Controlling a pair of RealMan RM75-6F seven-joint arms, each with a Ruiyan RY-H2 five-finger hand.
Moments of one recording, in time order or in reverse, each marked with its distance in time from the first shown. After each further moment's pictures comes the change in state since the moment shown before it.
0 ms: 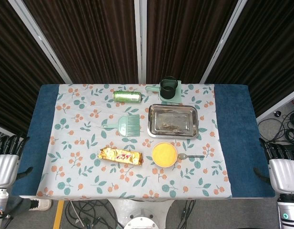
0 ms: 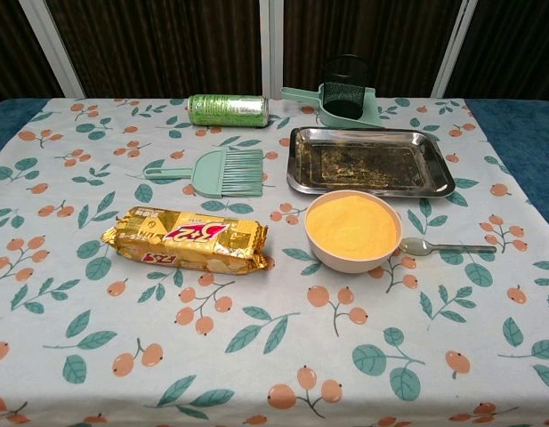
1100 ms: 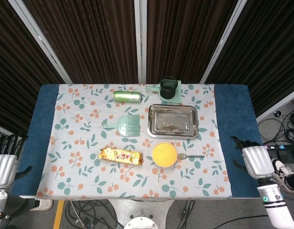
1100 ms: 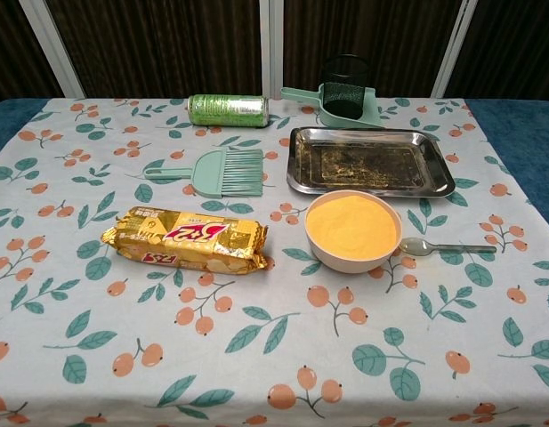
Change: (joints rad) left arm 0.009 0.002 -0.010 0.003 0.020 0.036 -0.025; right arm 0.164 -0.023 0.035 -0.045 0.013 -0.229 -0.095
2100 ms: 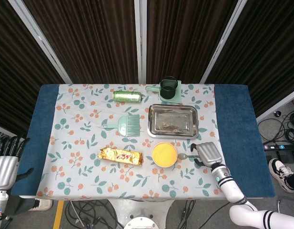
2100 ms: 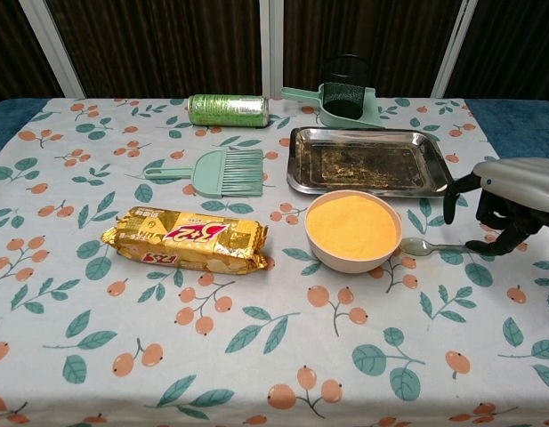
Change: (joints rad) left arm 0.003 -0.021 0.012 0.039 0.012 -0.007 -0.051; right arm 0.291 -0.328 0.010 0.143 0.387 -0.381 -0.212
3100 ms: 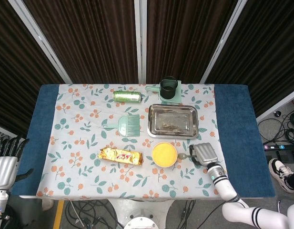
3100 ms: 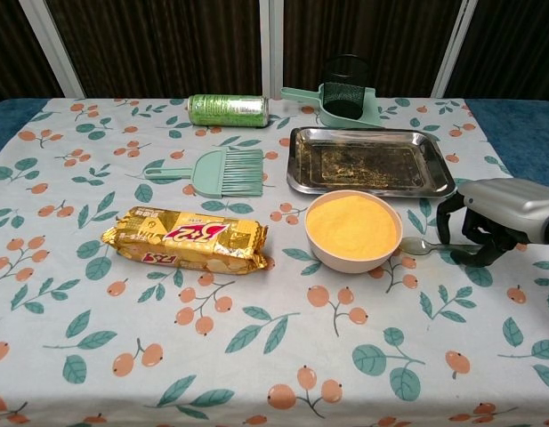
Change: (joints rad) left arm 0.000 -0.016 0.000 0.034 -0.024 -0.025 -0.038; right arm 0.030 -0.124 -0.030 0.166 0.017 0.011 0.043
